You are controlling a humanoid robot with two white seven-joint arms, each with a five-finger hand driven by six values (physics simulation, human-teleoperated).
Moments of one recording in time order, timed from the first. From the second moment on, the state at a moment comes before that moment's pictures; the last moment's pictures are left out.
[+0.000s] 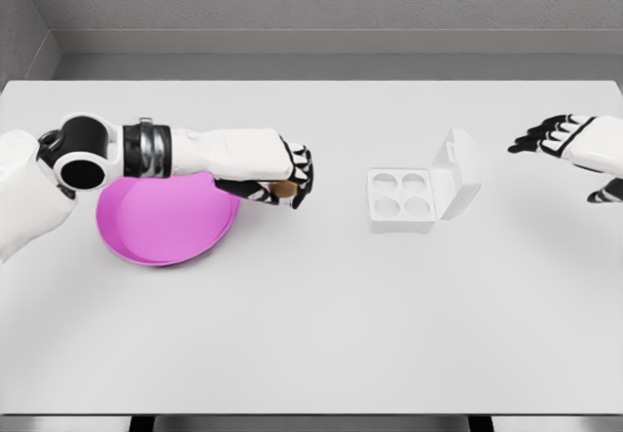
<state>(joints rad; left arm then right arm) -0.87 0.59 -0.92 -1.44 -0.26 -0.62 -0.54 -0.31 -1.04 0.17 -1.60 0.33 -0.61 0.61</state>
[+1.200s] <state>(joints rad) -0.98 0.12 -0.96 -0.98 -0.38 -0.61 -0.55 -0.29 -1.04 0.18 -1.59 0.33 -0.61 0.61</state>
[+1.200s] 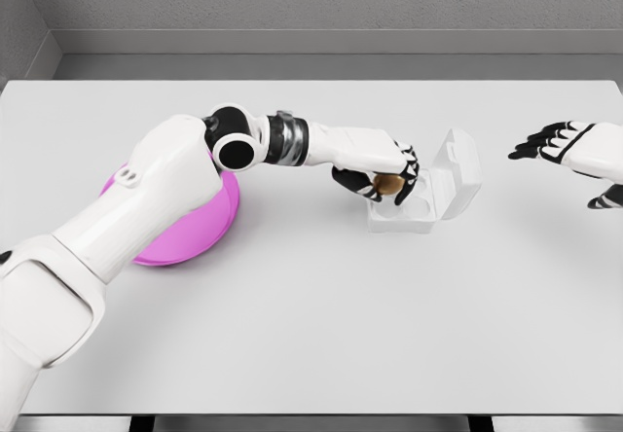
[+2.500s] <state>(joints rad) -0.98 0.12 -0.97 -0.98 -0.36 -0.61 -0.55 -0.29 -1.02 0.26 -1.56 0.36 -0.61 0.61</state>
